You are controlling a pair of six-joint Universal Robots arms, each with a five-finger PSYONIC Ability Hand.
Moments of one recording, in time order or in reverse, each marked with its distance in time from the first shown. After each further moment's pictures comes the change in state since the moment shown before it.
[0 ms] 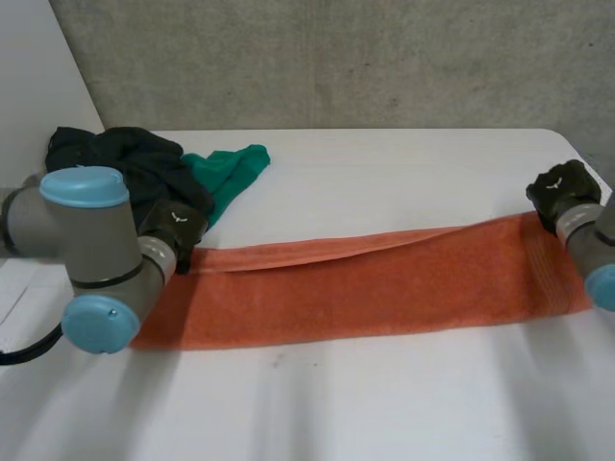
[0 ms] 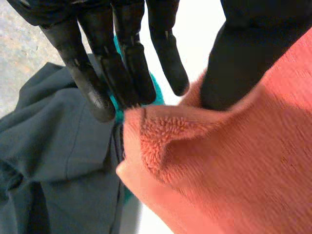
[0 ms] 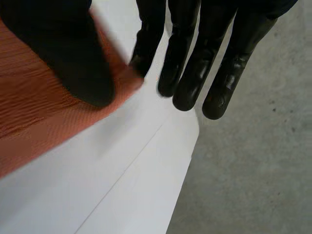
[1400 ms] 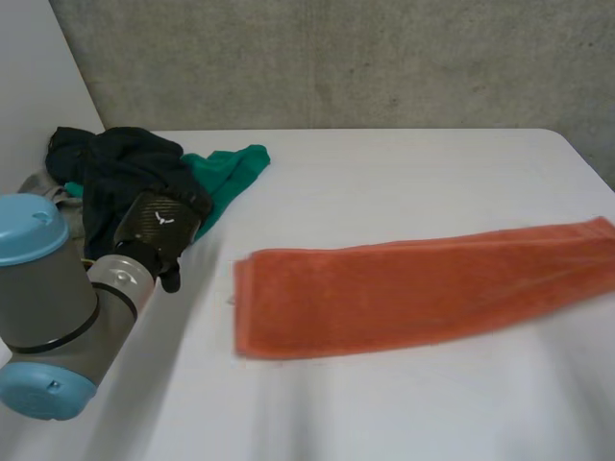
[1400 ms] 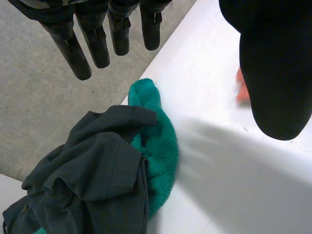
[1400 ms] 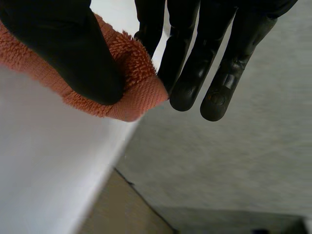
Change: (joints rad) left arm 0.008 0.364 -0.417 0.199 0.080 -0.001; right arm -0.467 -0.273 0.296 0.044 -0.284 0.077; left_hand -0.628 -0.667 -0.653 -0.667 -0.659; right_hand 0.131 0.185 0.190 0.194 0.143
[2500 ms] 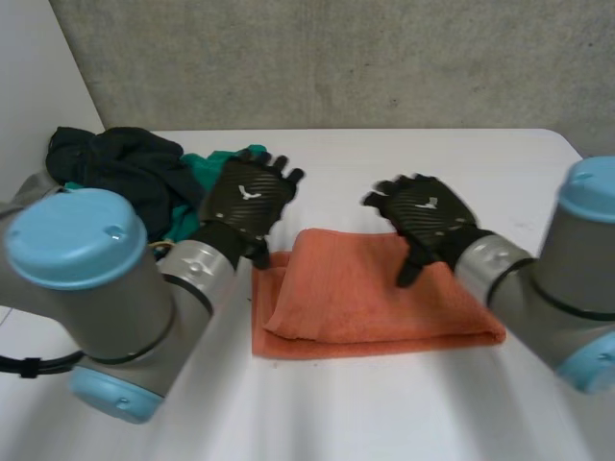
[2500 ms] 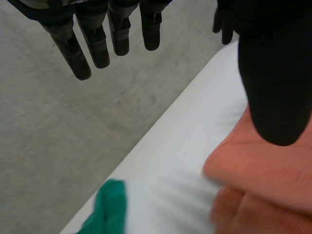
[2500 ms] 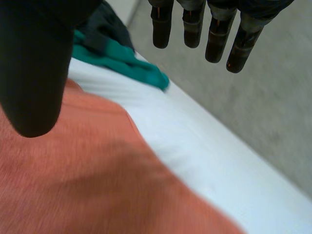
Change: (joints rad) left arm -0.273 -0.061 0.180 0.045 -0.006 -0.202; right arm 0.784 -0.129 0.100 0.007 0.013 0.565; left_hand 0.000 0.000 0.000 -0.002 0.000; right_hand -0.767 -0.952 -0.968 -0.952 -0.902
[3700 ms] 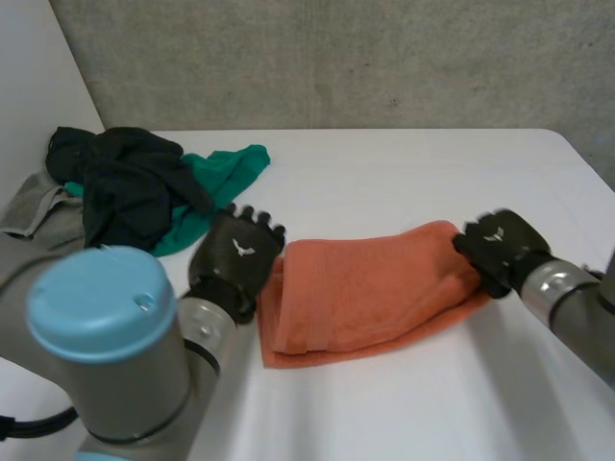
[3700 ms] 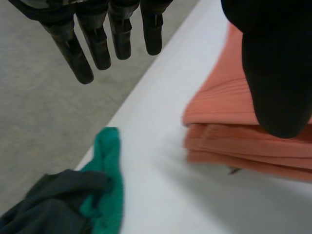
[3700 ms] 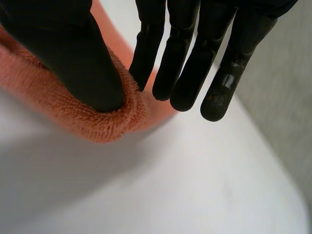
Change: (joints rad) left arm -0.104 0.049 -0.113 -0.084 -0.261 0.116; right arm -0.188 -0.040 0.153 0.014 0.038 -0.414; left_hand 0.056 0.048 0.026 0.051 0.027; right_hand 0.725 0.950 0.967 0.952 0.883
